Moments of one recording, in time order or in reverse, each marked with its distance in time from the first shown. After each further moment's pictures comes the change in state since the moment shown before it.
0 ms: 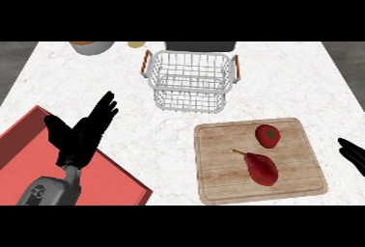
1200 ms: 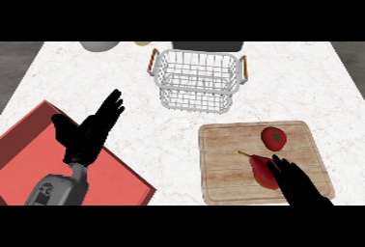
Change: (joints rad) left arm -0.013 -0.077 0.043 0.001 -0.071 -0.062 0.016; right arm 0.025 0.256 0.428 -0.191 0.674 0.049 0.672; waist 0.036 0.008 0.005
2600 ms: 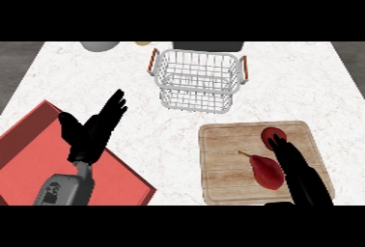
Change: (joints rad) left arm 0.001 -0.107 0.094 0.012 -0.114 -0.087 0.027; right arm -0.177 0.150 -0.182 0.405 0.002 -0.146 -0.195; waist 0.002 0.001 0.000
